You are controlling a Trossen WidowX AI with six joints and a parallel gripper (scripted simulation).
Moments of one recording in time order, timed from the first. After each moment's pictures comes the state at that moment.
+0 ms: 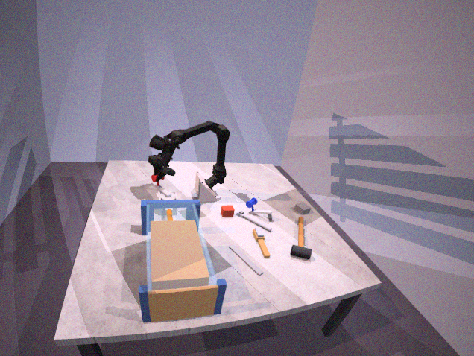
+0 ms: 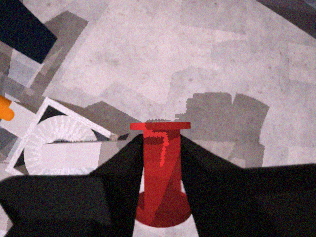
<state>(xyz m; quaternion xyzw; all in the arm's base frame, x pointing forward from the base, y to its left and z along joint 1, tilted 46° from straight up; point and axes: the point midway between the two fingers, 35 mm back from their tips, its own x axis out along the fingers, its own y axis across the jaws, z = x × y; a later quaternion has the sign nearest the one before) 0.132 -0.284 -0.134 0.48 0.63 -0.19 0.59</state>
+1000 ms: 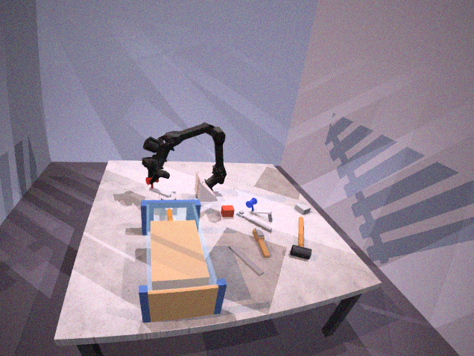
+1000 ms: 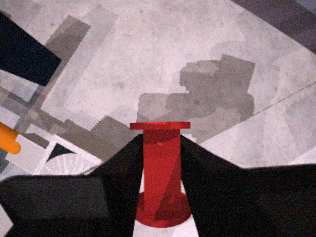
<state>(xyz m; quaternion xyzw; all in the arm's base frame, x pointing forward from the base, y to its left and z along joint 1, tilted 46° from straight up) 0.164 -0.302 -0.154 0.48 0.62 -0.19 0.59</state>
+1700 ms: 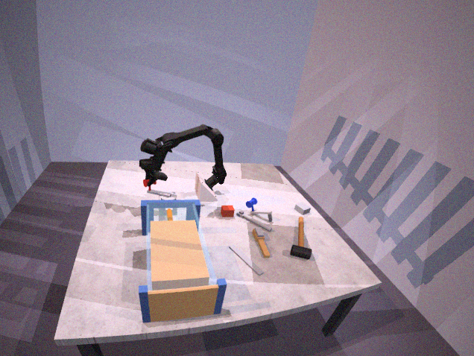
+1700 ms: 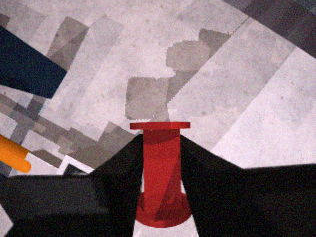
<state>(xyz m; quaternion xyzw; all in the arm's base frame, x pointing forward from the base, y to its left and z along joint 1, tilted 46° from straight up) 0.188 -0.308 -0.162 0.48 0.63 -0.19 0.59</state>
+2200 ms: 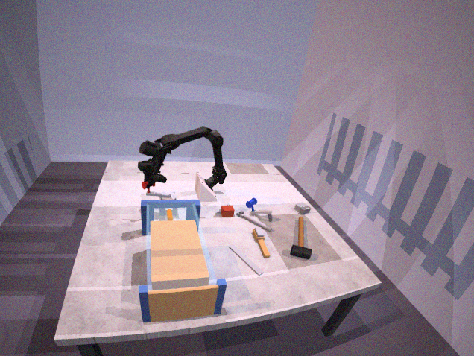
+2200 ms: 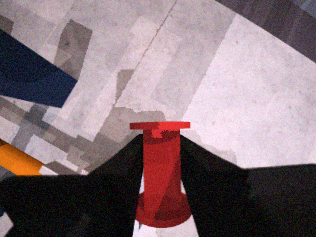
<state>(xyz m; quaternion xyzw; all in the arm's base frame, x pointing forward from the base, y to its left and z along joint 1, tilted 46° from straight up) 0.211 -0.309 -0.166 0.48 0.62 -0.19 0.59</state>
